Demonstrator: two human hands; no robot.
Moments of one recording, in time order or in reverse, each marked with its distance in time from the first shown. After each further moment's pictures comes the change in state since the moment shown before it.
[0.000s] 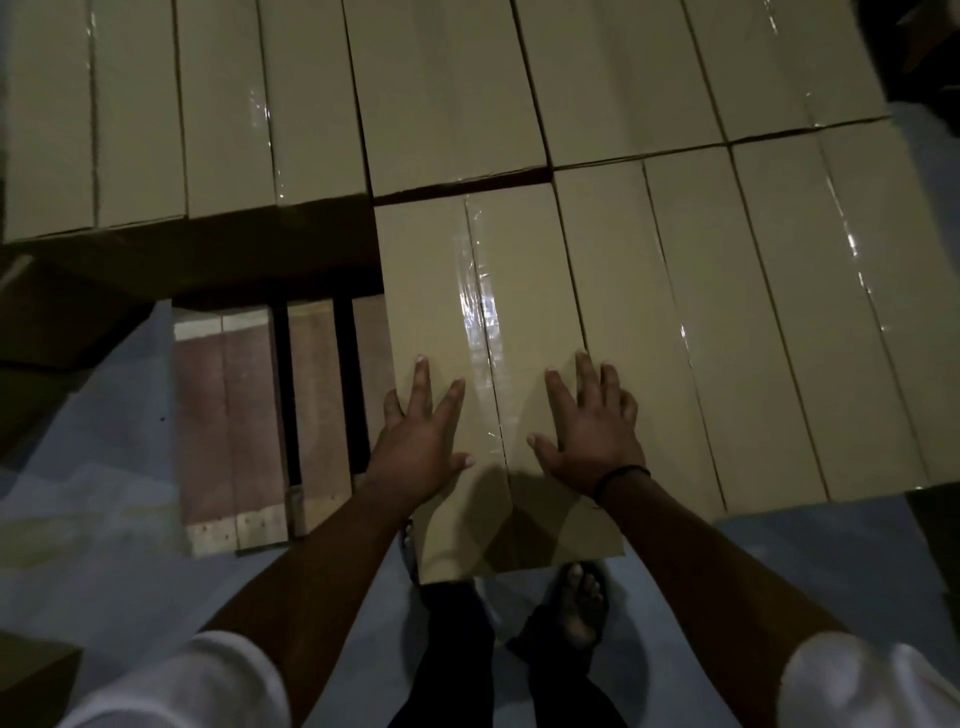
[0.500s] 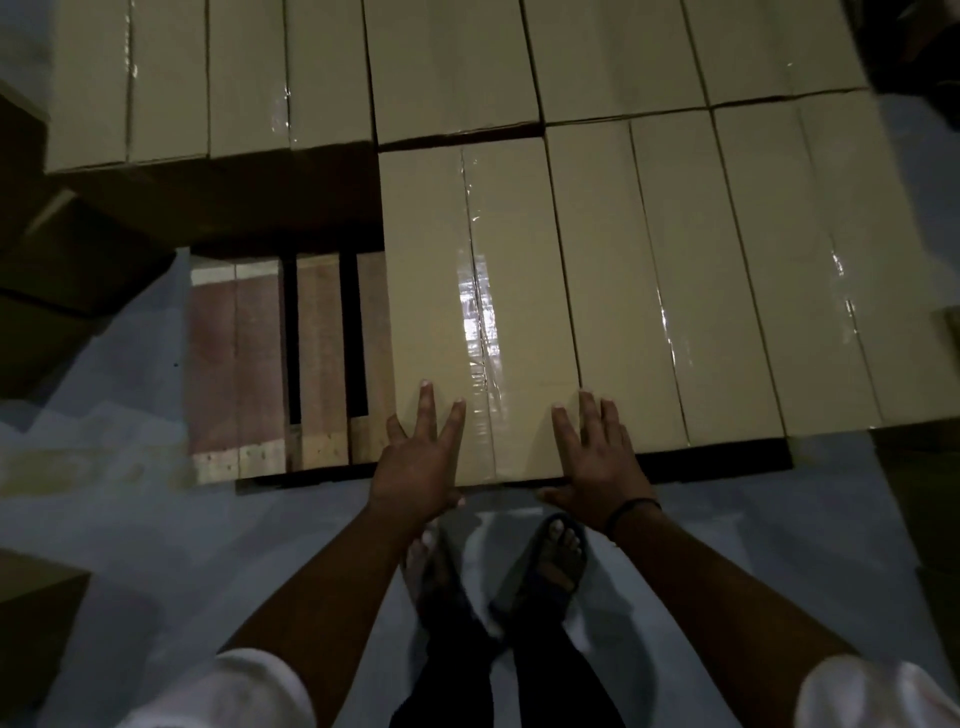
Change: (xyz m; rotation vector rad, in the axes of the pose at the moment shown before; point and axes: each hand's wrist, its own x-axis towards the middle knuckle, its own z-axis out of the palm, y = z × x) left_hand -0.104 0.035 0.071 0.153 -0.138 -0.052; right_hand -0.121 0.043 0.054 -0.079 -0.168 -0.099
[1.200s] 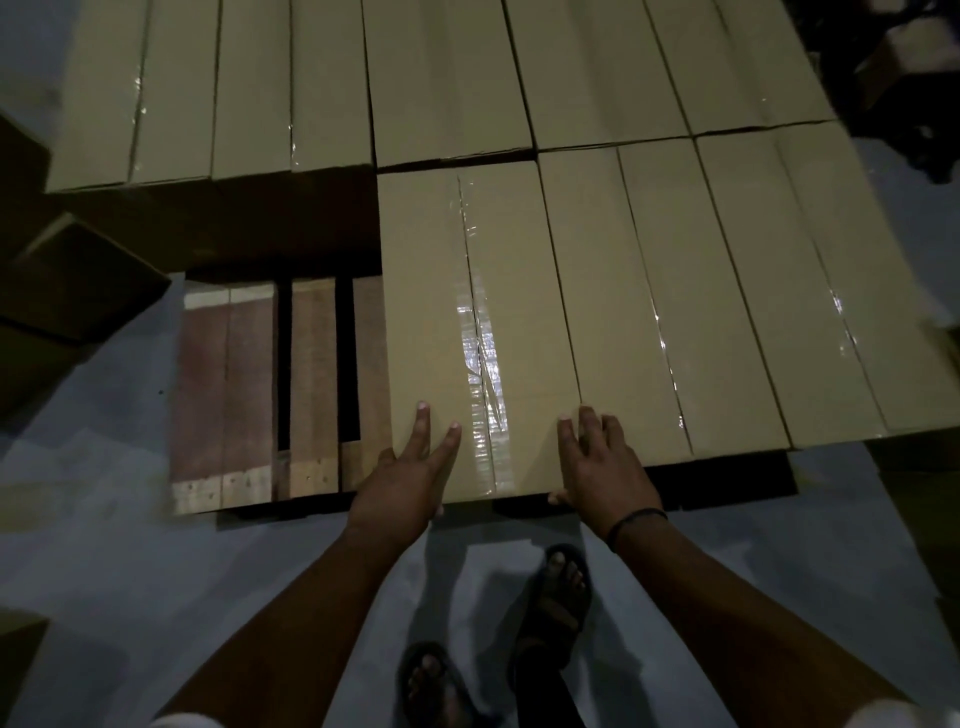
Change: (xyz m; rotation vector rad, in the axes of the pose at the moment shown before) left_hand 0.001 -0.018 0.021 0.002 0.105 0.042; right_hand 0.005 -0.003 0.008 -0.125 0.120 0.006
